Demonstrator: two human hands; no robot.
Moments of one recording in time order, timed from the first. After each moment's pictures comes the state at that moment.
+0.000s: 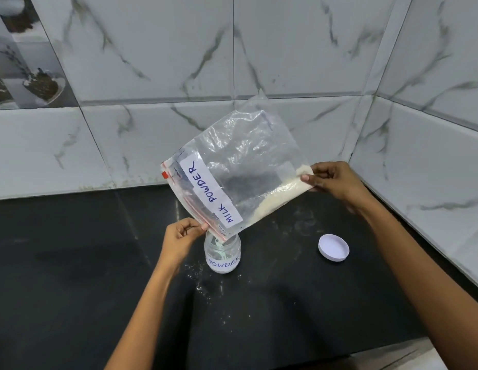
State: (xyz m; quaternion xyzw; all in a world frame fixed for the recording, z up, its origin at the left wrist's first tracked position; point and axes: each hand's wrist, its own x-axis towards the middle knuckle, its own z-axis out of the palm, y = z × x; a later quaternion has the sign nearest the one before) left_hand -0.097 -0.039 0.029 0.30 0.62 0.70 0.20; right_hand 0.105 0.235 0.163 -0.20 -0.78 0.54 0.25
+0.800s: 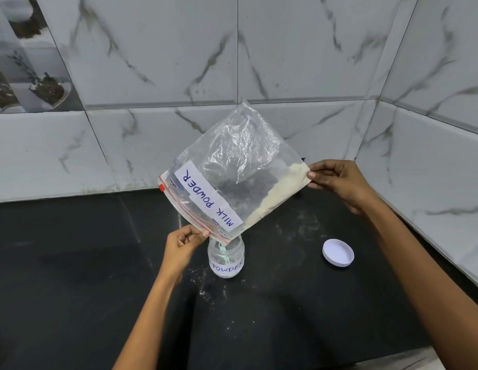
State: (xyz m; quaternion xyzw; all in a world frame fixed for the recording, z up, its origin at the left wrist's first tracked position) left_hand -0.092 -0.043 0.027 0.29 0.61 0.71 0.18; right_hand 0.099 0.234 0.170 -0.20 -0.72 0.60 0.29
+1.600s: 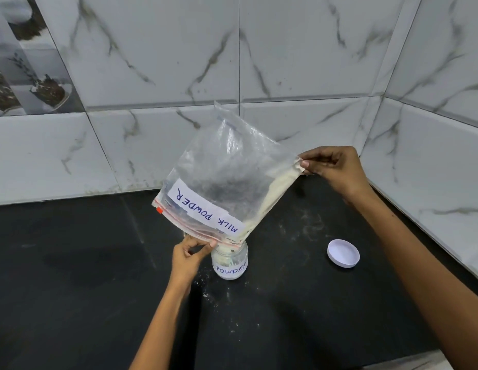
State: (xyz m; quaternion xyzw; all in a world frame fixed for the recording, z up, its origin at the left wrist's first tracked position) left_hand -0.083 -0.043 0.005 0.23 0.63 0.72 0.18; right_hand 0.084 0.209 0.191 -0.14 -0.79 0.47 0.37
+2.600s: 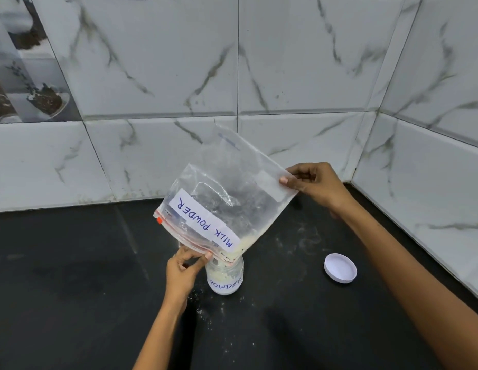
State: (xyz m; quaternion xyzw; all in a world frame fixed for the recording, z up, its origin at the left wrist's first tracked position) left_hand -0.085 -0.036 0.000 0.23 0.63 0.73 0.14; right_hand 0.066 0.207 0.192 -0.16 -0.82 0.48 0.27
